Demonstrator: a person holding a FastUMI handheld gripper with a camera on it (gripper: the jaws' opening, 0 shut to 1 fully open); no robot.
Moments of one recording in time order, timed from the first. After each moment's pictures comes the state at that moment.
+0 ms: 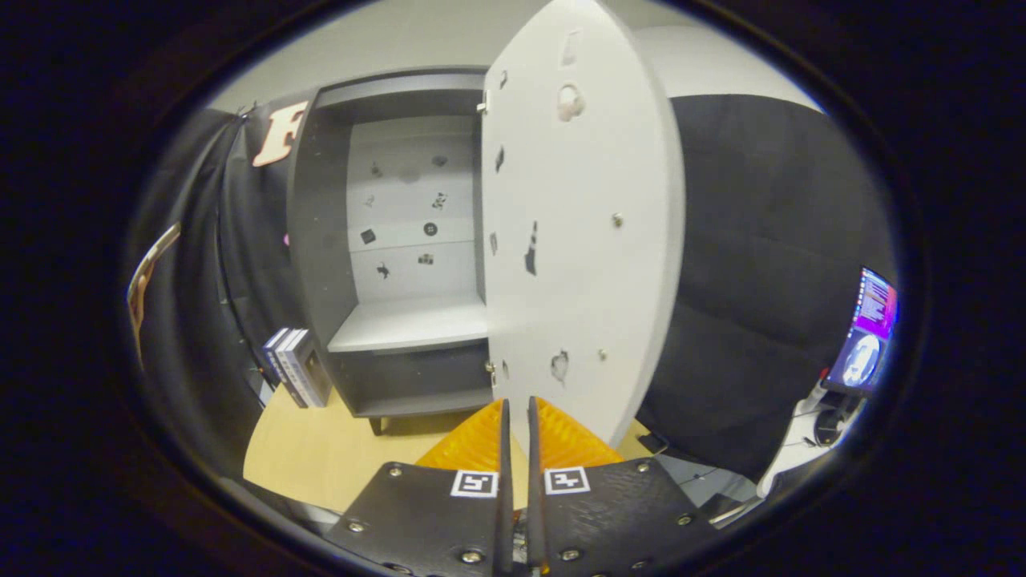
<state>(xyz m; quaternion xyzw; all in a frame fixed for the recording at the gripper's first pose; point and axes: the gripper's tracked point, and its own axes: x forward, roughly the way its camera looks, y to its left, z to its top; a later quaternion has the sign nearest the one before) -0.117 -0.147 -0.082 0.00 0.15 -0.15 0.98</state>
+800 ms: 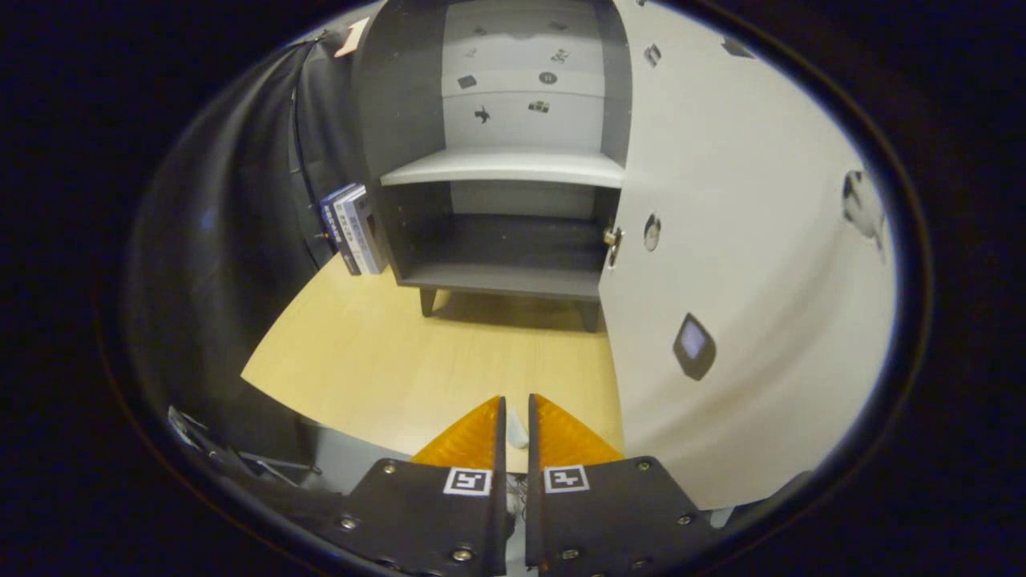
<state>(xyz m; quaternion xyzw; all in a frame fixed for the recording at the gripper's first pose) -0.051 -0.110 -0.294 -0.05 0.37 0.05 0.93</state>
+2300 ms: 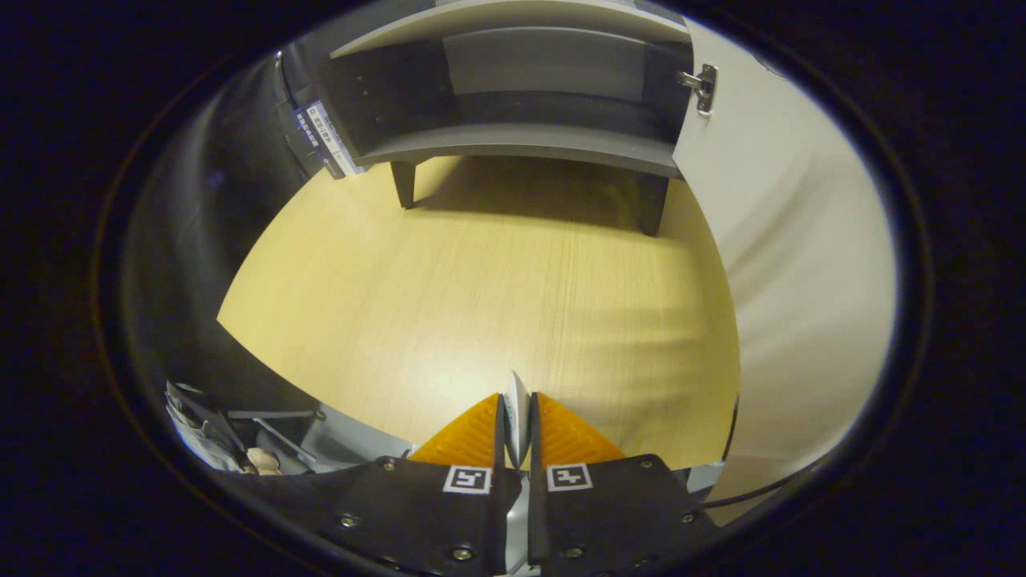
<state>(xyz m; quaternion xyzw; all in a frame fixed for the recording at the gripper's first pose) -0.023 -0.118 -0.441 -0.06 0.51 0.08 0.86</state>
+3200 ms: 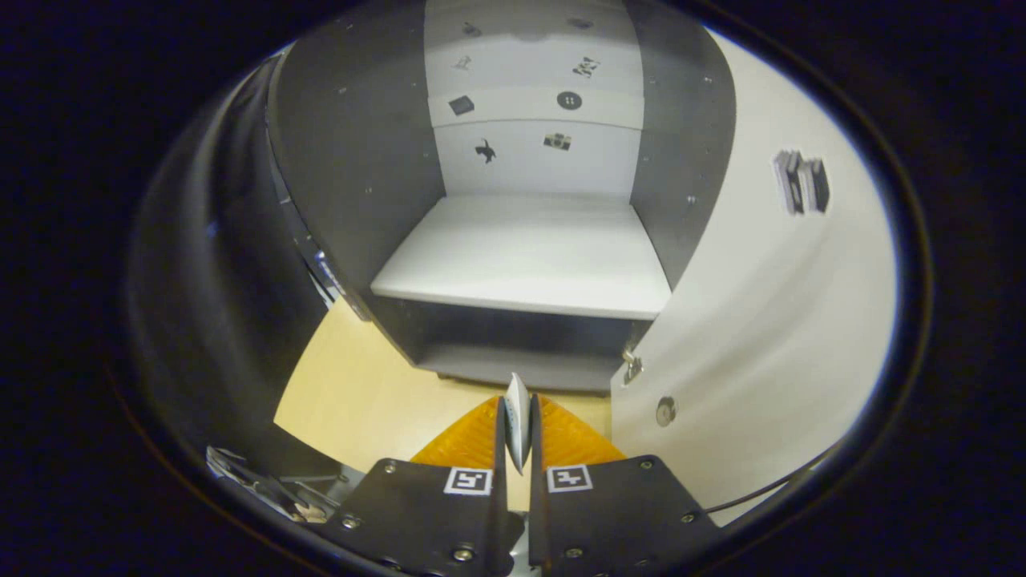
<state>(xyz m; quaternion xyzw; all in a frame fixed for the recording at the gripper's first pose) 0.094 -0.062 -0.133 -0.03 0.38 0.06 0.92</state>
